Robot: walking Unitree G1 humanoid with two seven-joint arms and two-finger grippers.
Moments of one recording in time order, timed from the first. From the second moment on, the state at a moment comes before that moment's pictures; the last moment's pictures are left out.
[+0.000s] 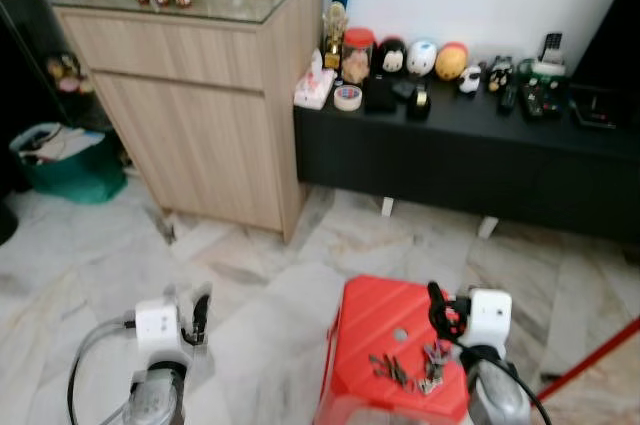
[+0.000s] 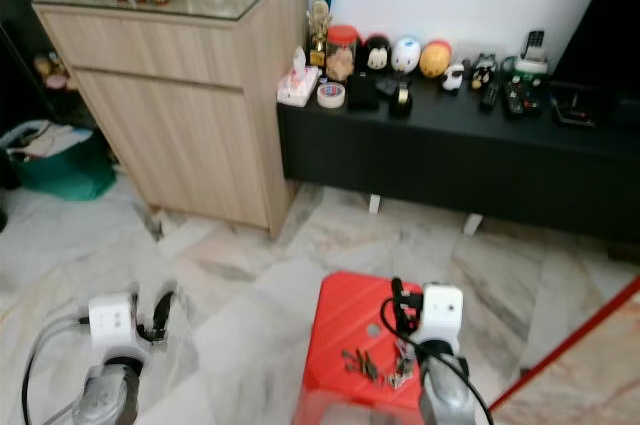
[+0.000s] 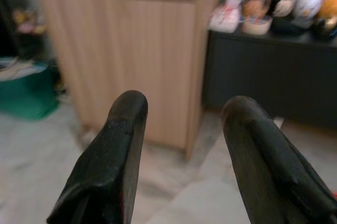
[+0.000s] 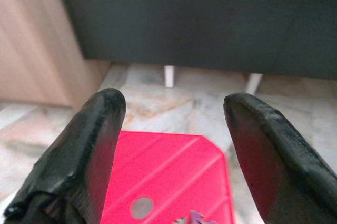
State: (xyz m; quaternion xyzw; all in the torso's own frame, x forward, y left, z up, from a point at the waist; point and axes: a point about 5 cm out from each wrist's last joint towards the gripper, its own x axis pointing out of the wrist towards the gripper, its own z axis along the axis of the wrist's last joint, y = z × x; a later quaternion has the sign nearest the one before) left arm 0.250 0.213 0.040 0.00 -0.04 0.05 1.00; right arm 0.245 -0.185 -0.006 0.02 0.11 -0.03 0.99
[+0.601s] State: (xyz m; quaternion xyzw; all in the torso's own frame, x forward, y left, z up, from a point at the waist) left arm 0.231 0.213 0.041 0.00 -0.01 0.05 1.00; right arm 0.241 -0.184 -0.006 0.03 0.12 -0.04 0.99
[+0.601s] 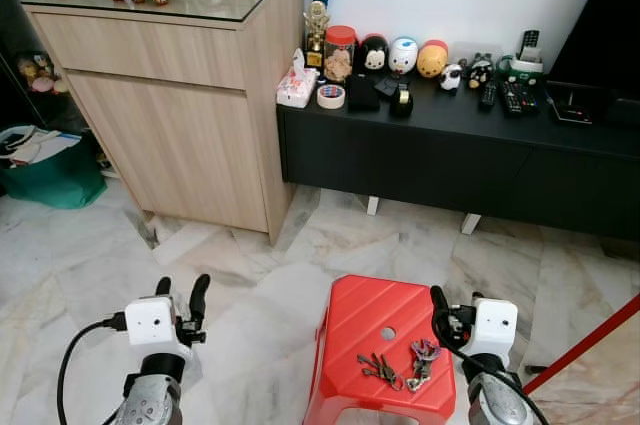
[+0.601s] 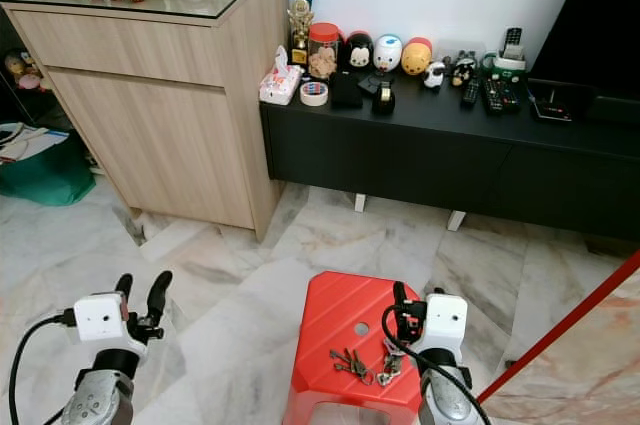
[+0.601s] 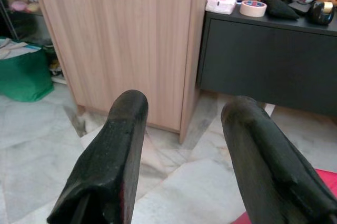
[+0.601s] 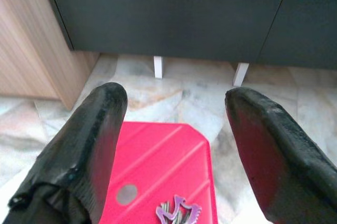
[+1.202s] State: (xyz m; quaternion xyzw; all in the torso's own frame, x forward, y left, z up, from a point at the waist) left arm 0.231 0.208 0.039 -0.01 0.02 0.04 1.00; right arm 0.242 -0.179 -0.010 0.03 0.15 -0.03 0.99
